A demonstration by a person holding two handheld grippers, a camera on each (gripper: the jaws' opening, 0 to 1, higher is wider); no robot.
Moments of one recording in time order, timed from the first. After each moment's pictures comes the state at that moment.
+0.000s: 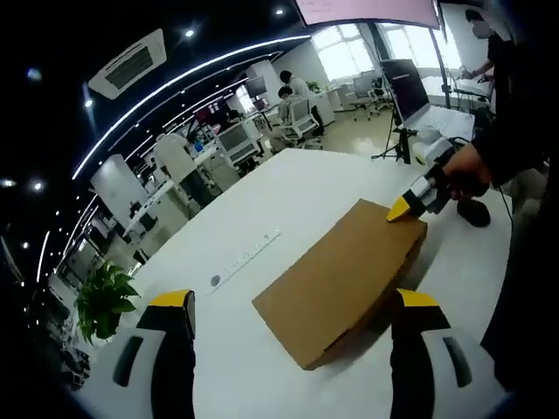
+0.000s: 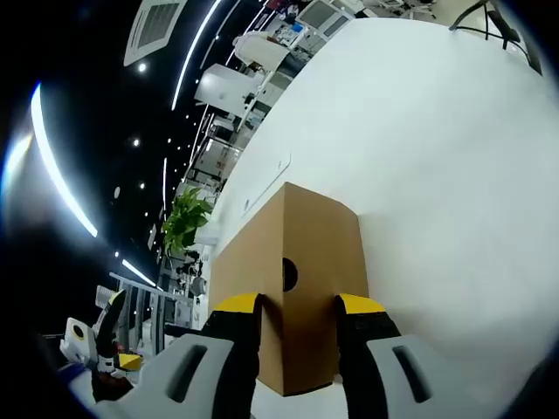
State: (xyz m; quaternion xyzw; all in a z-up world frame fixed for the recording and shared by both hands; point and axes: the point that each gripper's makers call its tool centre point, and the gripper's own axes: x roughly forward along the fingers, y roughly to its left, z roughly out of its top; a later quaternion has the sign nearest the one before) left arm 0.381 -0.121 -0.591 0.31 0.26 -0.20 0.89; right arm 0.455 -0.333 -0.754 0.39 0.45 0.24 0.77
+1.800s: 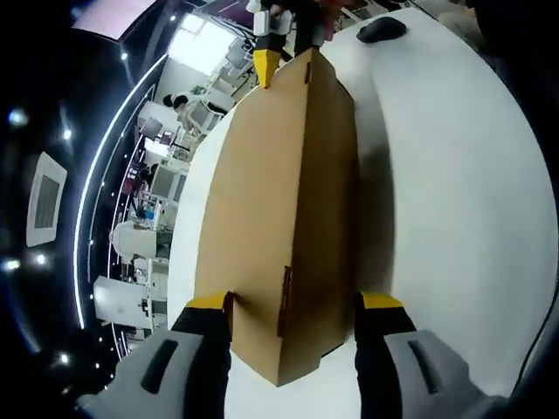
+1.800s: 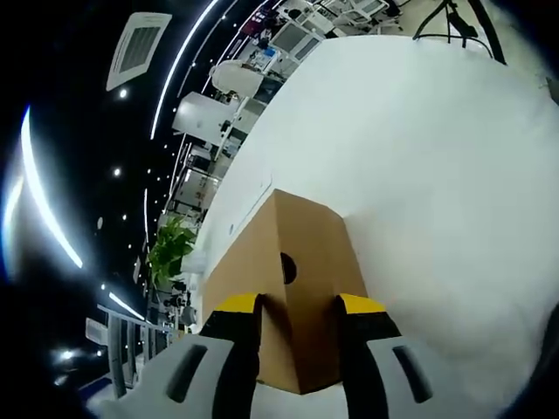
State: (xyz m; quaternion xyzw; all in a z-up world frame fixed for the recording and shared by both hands) left arm 0.395 -0.111 -0.754 0.56 0.23 -0.31 0.73; right arm 0.451 -0.331 -0.751 0.41 0.42 0.16 0.79
